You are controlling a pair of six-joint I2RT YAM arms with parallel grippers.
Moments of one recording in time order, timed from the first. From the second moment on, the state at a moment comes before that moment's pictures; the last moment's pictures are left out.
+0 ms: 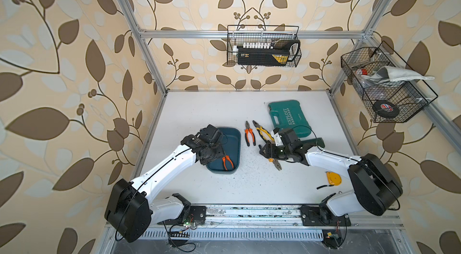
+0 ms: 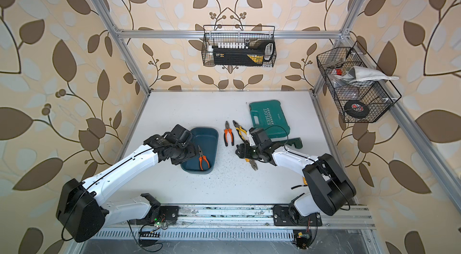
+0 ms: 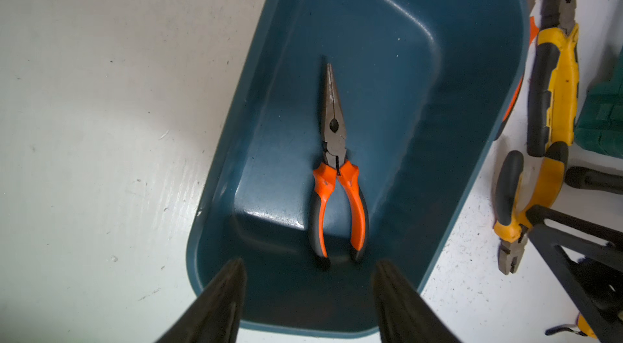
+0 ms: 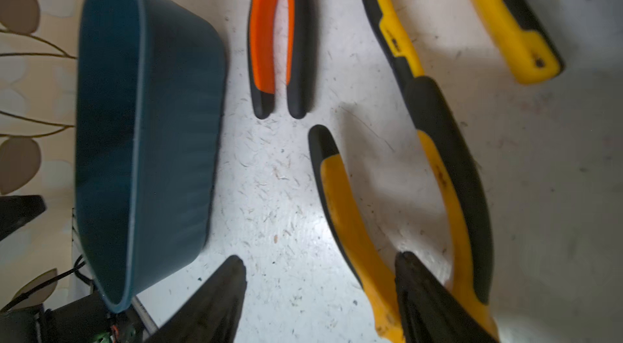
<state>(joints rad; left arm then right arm) -0.60 1.21 0.89 -0.86 -0.03 -0.92 0.52 1.50 0.68 -0.12 -0.26 0.63</state>
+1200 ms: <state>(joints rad) -0.60 1.28 0.87 -0.87 0.01 -0.88 0.53 1.28 0.76 -0.11 -0.04 0.56</state>
